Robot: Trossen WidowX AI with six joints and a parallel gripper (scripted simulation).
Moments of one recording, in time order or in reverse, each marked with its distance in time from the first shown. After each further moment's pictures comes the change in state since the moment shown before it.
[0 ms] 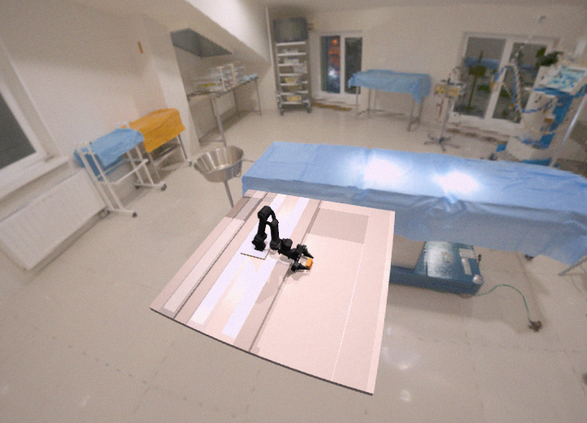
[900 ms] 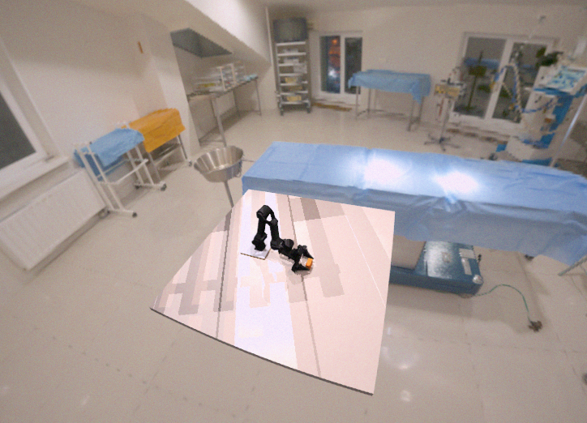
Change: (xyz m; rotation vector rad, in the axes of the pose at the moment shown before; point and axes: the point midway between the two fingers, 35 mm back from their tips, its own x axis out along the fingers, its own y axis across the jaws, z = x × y) arm 0.003 0.001 -0.006 0.009 0.056 0.008
